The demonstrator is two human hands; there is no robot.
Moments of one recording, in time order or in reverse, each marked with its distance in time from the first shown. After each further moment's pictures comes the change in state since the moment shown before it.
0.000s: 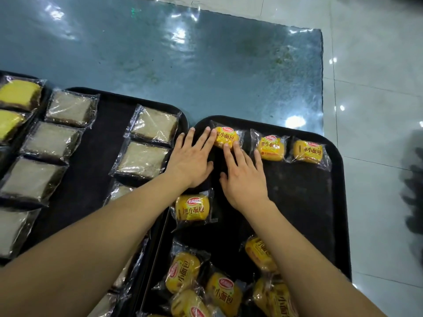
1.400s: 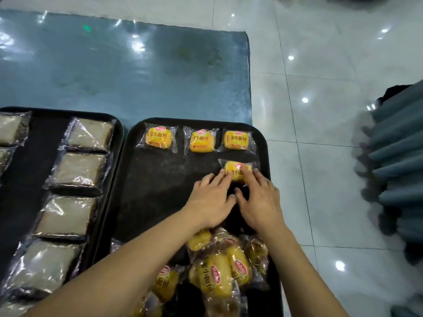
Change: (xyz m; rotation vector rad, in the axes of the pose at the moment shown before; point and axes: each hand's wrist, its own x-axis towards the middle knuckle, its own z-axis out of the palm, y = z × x) left_hand -0.050 0.208 -0.019 -0.368 -0.315 0.165; right_hand -0.129 0.147 -0.015 0.352 0.005 0.416
